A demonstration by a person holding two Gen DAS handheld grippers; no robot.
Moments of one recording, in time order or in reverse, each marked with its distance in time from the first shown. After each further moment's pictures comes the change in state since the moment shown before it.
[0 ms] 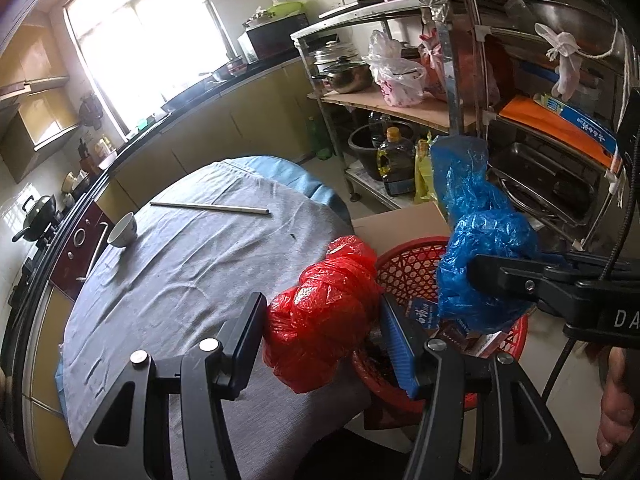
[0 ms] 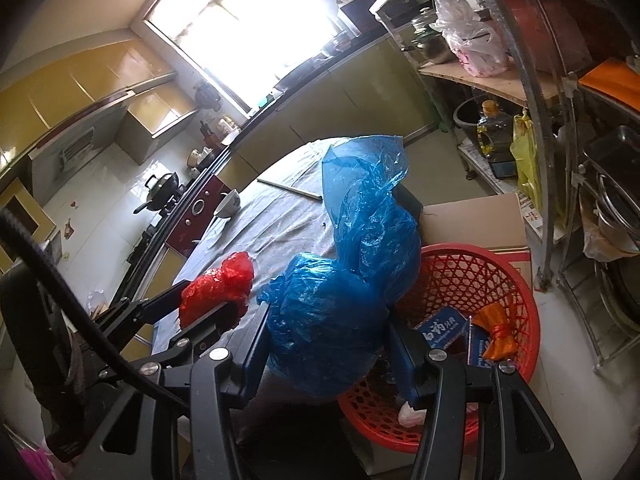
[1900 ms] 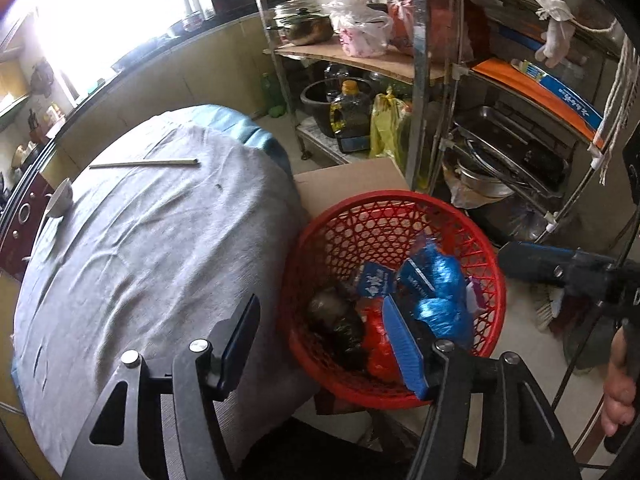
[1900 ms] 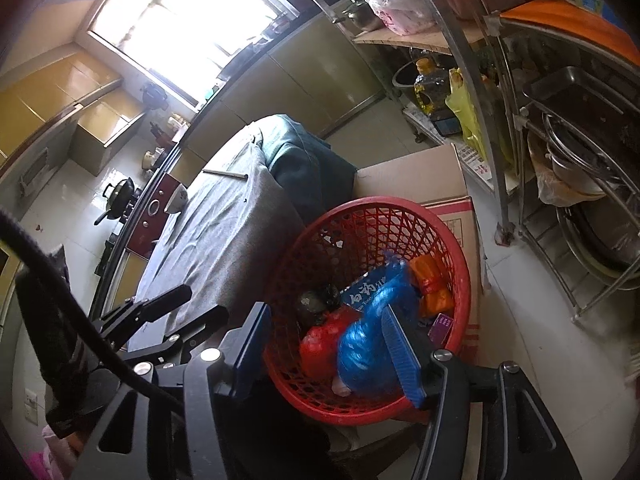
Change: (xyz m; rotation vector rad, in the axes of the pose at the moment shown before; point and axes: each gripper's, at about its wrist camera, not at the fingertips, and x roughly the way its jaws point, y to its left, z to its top) left arm 0.056 -0.020 -0.016 -0.007 0.151 -0.176; right arm -0.001 -0.067 -0.021 0.136 0.076 -0.117
